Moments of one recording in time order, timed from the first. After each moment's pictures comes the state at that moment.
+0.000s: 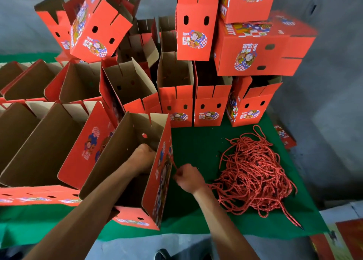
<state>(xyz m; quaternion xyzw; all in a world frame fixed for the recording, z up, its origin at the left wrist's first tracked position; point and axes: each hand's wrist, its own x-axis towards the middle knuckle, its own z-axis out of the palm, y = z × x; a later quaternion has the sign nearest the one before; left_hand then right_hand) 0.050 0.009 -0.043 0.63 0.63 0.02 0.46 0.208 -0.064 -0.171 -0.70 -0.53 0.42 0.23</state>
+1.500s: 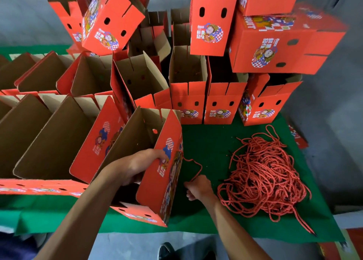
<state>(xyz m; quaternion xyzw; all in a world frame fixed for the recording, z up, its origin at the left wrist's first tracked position) 0.014 -0.001 -0.023 0.49 0.59 -0.03 0.64 0.199 -0.068 -0.234 -0.76 -0.28 0.53 0.26</state>
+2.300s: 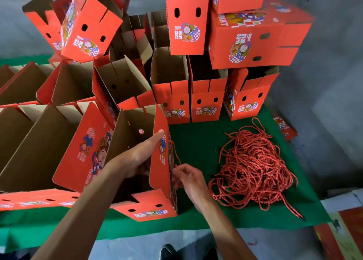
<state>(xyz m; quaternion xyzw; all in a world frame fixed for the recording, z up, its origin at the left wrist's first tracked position) 0.061 0.000 -0.027 0.50 0.58 0.05 0.64 0.191 -0.111 -0.147 -0.53 -0.27 0.58 0.56</state>
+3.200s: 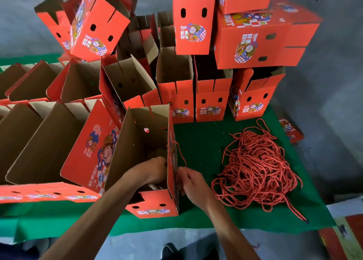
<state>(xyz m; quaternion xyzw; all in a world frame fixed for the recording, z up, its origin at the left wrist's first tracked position) 0.063 -0.028 -0.039 0.70 0.52 -0.14 0.46 0.200 -0.117 -0.164 -0.60 -0.48 0.50 0.40</state>
